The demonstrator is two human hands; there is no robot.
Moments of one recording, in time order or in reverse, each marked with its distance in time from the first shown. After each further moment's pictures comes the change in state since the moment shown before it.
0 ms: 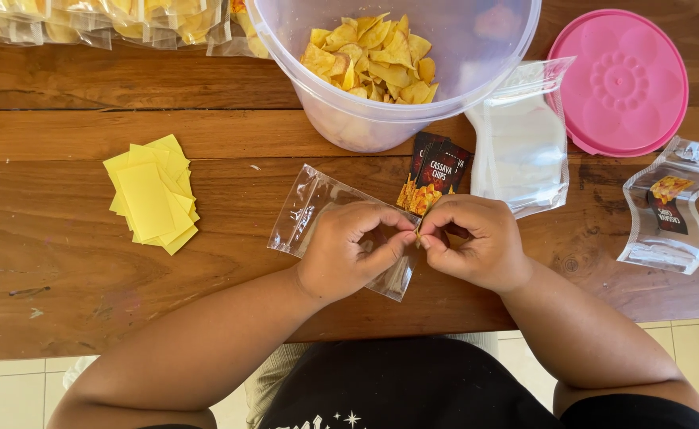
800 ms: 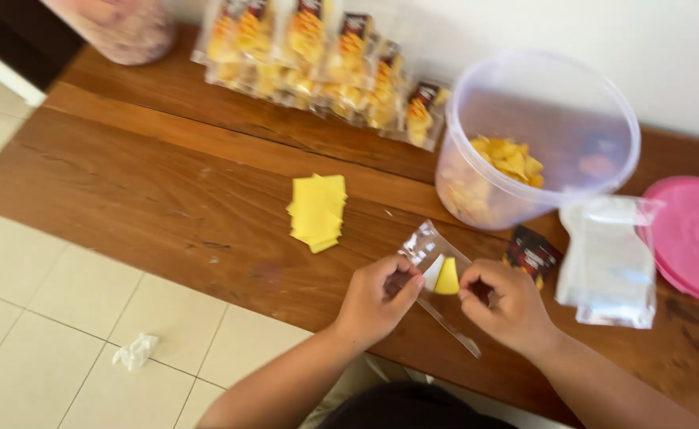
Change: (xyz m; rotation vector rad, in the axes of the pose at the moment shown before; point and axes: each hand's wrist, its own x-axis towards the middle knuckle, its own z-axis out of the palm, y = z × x) left_hand -0.085 0.028 -0.050 0.016 0.385 -0.391; right_hand 0.020 -0.027 0.055 -0.148 -0.153 -0.062
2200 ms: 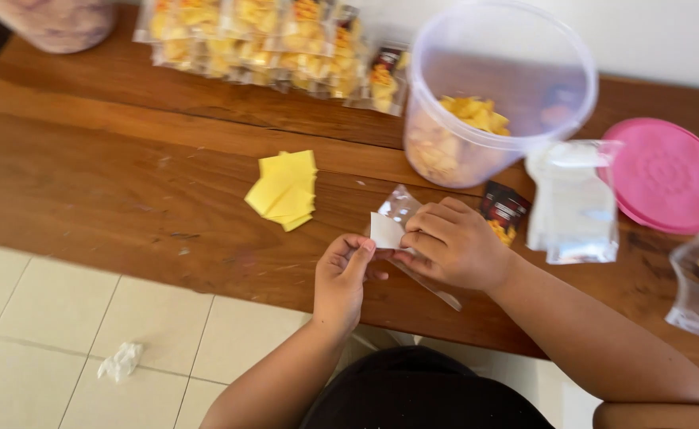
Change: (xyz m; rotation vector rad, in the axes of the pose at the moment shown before) left_hand -0.022 -0.004 0.006 -0.543 0.239 -0.222; right_hand 0.036 -0.030 0.014 -0.510 0.056 -0.807
